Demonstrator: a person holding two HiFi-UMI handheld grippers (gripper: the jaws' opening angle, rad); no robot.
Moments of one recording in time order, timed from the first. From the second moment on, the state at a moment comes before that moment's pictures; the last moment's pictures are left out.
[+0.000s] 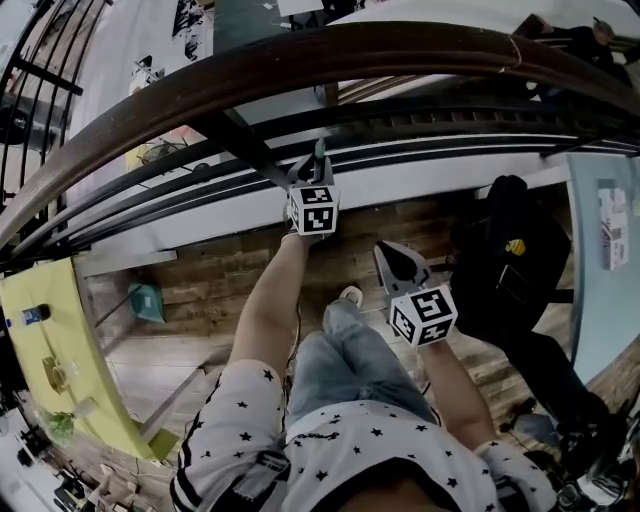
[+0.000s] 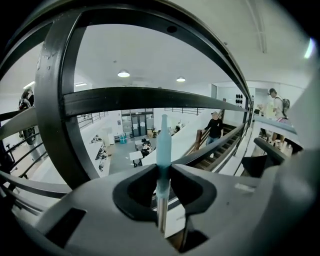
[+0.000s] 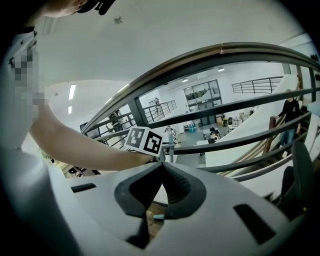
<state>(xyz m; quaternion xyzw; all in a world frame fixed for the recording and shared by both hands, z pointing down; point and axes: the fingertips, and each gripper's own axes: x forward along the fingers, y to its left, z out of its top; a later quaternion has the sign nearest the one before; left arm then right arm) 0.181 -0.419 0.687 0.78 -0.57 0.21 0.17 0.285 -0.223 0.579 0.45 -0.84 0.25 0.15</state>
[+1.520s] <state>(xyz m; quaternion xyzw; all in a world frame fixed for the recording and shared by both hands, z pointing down) 0.164 -0.457 0.696 0.76 -0.59 0.20 0.18 0.285 -0.223 0.584 0.45 -0.84 0.26 0.15</state>
